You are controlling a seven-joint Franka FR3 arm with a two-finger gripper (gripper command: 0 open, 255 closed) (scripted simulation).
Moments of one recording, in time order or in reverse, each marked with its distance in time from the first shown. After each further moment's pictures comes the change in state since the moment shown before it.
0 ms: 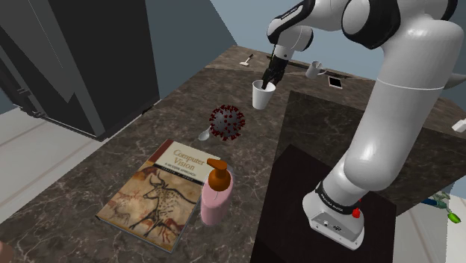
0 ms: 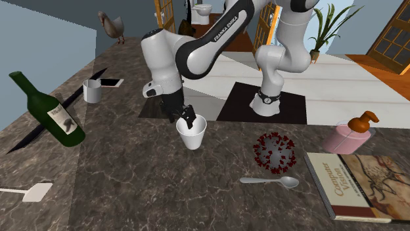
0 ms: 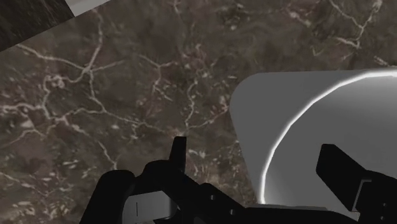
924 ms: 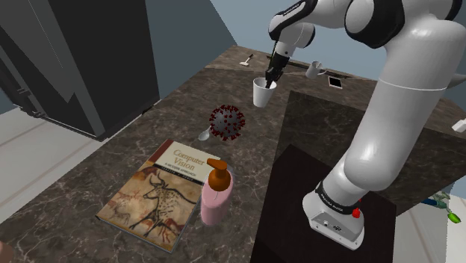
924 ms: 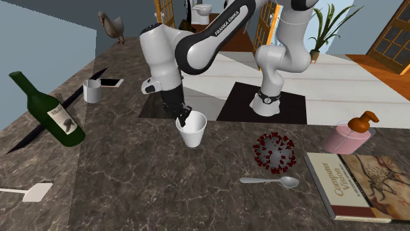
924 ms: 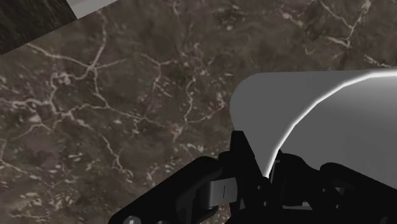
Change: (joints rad) arm 0.003 -0.019 -0.005 0.014 -0.016 -0.027 0.013
